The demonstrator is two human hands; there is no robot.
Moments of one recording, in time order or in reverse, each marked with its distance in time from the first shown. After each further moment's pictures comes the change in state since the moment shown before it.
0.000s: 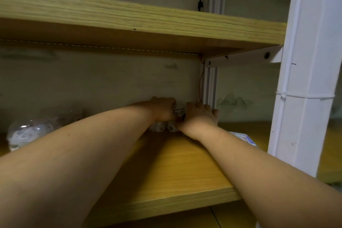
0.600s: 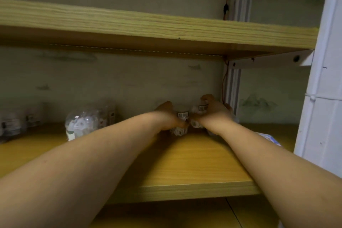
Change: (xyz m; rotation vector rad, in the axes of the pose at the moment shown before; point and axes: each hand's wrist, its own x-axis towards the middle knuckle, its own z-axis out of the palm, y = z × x) left_hand -0.079 -0.027 0.009 -0.576 0.187 -0.255; right_hand -0.014 -0.018 -0.012 0.487 0.003 -0.059
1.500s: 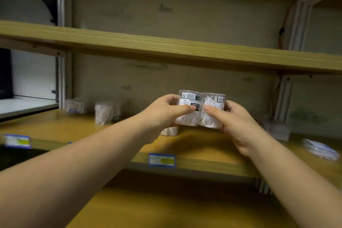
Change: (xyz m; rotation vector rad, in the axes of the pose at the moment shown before) left_hand -0.203 -0.075 -0.176 -0.702 0.033 0.049; right_hand -0.145 -0.154 0.037 0.849 -0.260 -0.137
